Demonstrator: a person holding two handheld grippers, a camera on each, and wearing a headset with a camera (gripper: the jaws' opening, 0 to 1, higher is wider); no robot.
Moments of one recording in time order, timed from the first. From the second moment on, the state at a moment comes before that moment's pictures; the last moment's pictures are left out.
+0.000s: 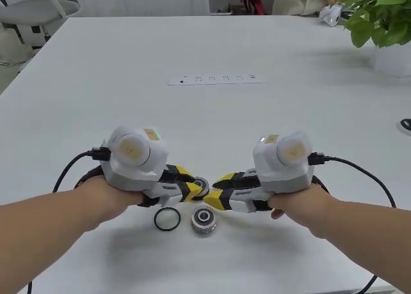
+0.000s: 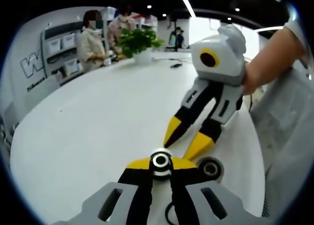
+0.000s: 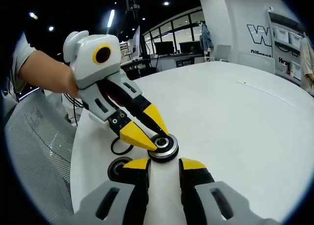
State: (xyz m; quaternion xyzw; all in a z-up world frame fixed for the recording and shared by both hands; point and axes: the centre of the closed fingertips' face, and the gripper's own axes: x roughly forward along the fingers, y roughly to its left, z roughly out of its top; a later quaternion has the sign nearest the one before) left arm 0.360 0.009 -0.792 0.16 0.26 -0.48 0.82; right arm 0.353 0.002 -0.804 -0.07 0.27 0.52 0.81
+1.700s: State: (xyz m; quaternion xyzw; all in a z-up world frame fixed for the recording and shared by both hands) left arm 0.361 0.010 -0.792 0.14 0.27 -0.46 0.83; right arm 0.355 0.014 -0.804 -0.15 0.24 0.54 0.79
